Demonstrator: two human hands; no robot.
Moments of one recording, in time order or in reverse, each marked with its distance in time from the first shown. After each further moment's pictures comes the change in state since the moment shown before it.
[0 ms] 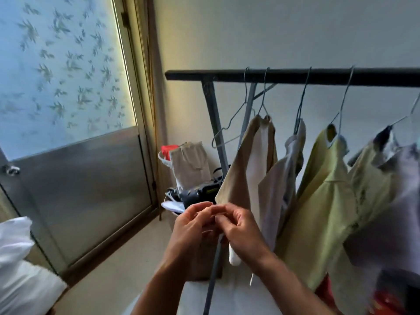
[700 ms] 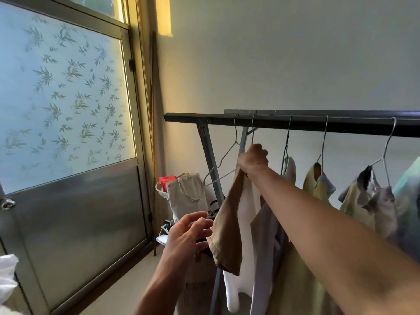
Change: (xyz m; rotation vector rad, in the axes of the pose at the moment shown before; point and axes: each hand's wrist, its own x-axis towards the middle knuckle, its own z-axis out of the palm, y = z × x) left_hand 0.013 0.050 0.018 0.064 0.004 0.128; right_hand 0.184 -0.129 -0.084 -0.686 0.594 0.128
